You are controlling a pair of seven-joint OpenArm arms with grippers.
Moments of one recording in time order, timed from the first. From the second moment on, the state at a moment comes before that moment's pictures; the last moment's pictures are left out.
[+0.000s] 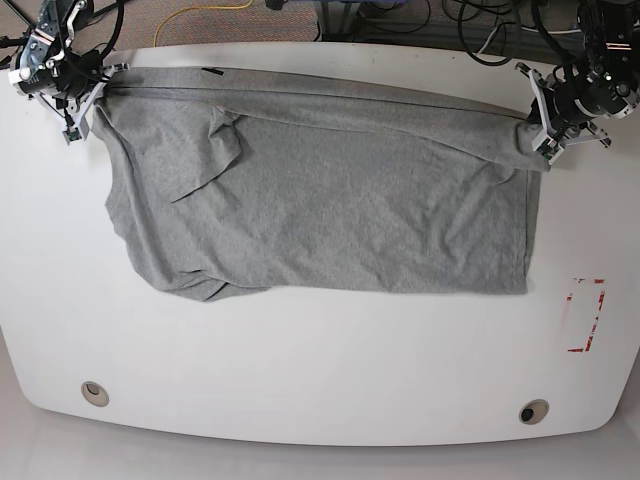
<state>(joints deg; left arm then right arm) 25.4 -27.7 -19.8 107.4 -18.0 -41.4 58.5 -21.7 18.3 38.2 95.5 17.2 41.2 -69.6</state>
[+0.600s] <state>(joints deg) 32.5 -27.9 -19.9 107.6 -17.3 -40.9 59.4 -24.7 17.2 34.3 100.3 16.2 41.1 -70.4</state>
